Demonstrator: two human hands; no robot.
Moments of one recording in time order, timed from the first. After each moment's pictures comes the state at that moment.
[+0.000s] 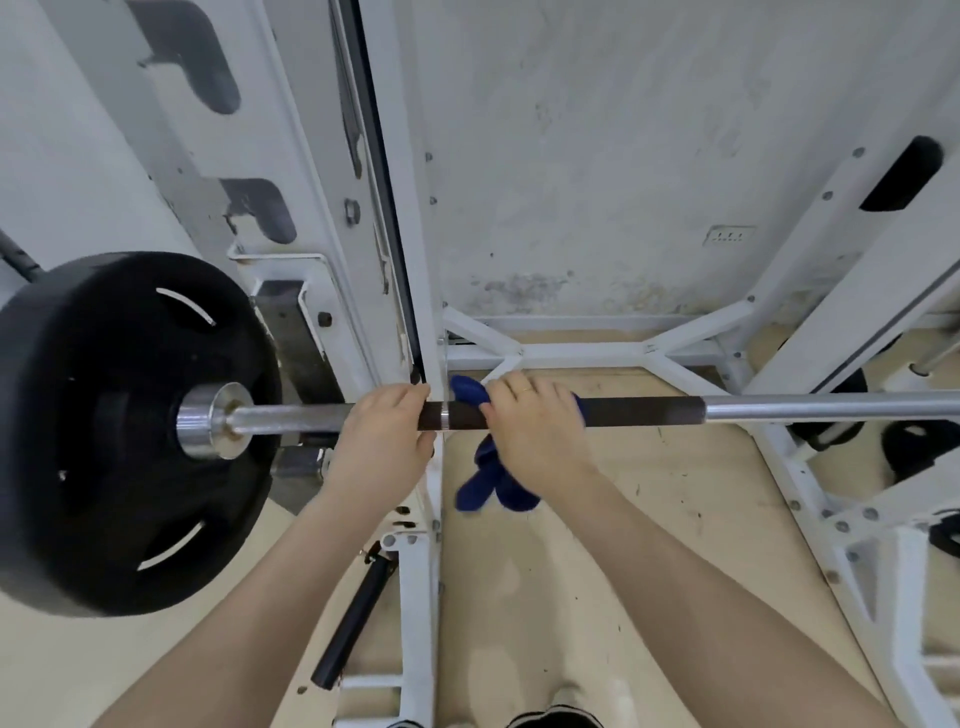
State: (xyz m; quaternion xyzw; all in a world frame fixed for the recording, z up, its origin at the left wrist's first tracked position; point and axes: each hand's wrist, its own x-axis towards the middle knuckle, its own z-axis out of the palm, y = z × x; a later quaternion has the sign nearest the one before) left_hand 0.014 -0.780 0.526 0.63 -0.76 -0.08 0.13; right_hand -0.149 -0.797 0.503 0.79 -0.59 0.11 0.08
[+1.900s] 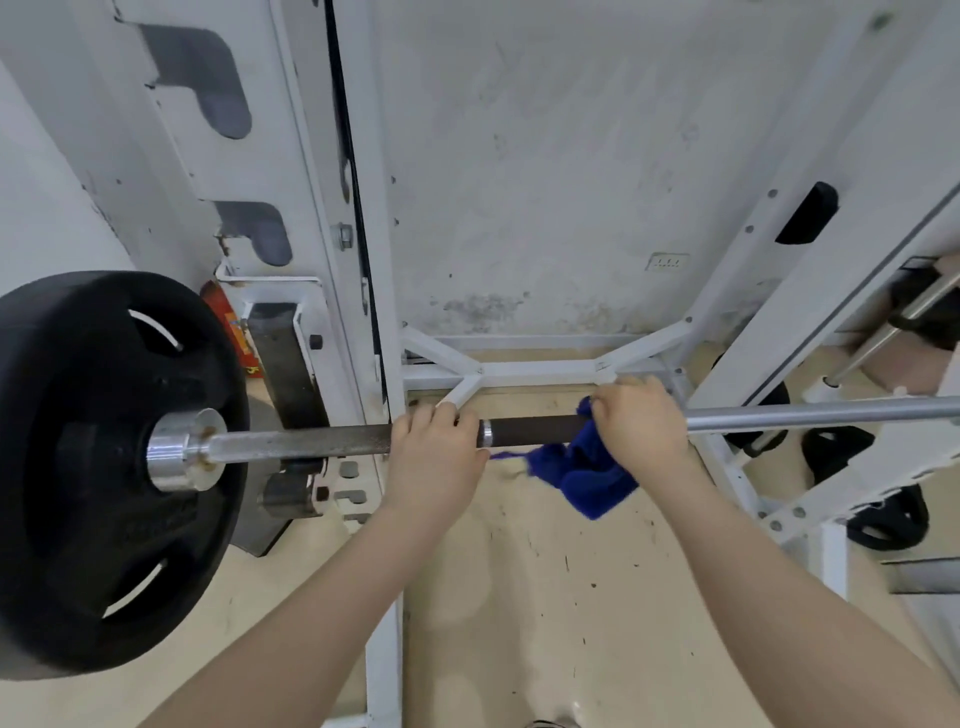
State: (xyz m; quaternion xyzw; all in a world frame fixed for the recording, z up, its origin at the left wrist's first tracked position) left_hand -0.032 -0.789 0.511 0.59 -0.80 0.04 0.12; right_hand -0.240 -0.807 0.533 0.64 -0.77 0.04 0.03
